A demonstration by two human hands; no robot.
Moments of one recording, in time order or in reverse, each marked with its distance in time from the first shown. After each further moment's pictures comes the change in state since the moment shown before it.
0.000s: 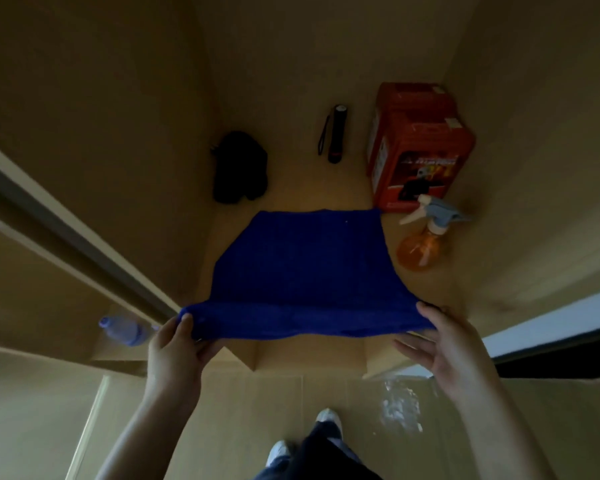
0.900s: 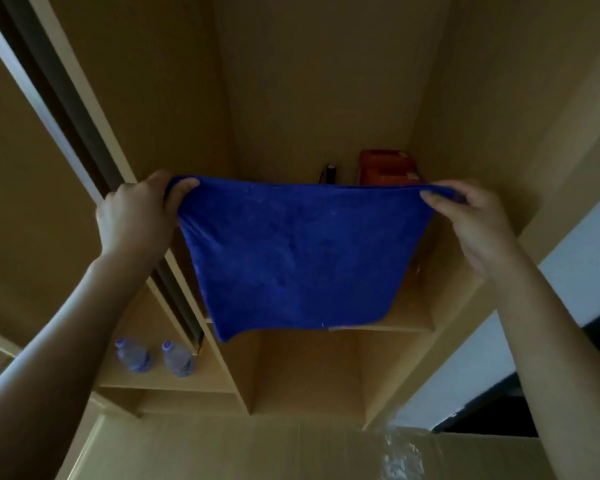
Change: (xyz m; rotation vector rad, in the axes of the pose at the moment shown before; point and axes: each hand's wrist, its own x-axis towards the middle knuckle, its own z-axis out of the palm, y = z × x) left_hand -0.075 0.157 0.007 1.164 0.214 1.336; right_hand -0.058 -0.151 0.005 -0.380 -0.211 -0.892
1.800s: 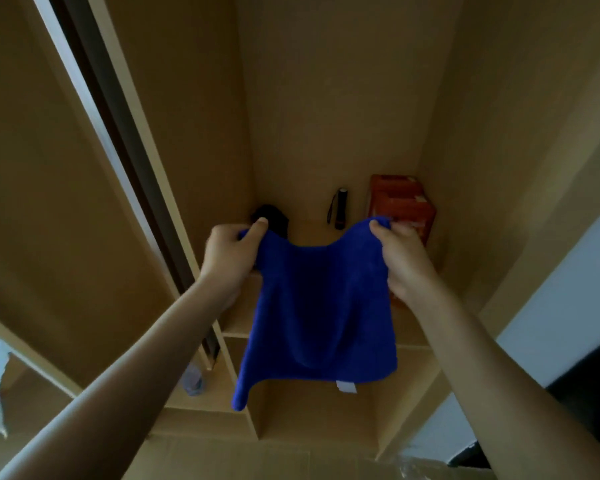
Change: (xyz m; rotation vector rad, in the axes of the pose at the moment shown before) left_hand -0.031 0.058 0.014 -0.866 -0.295 -0.442; right_hand -0.036 -0.008 0.098 0.183 -0.030 0.298
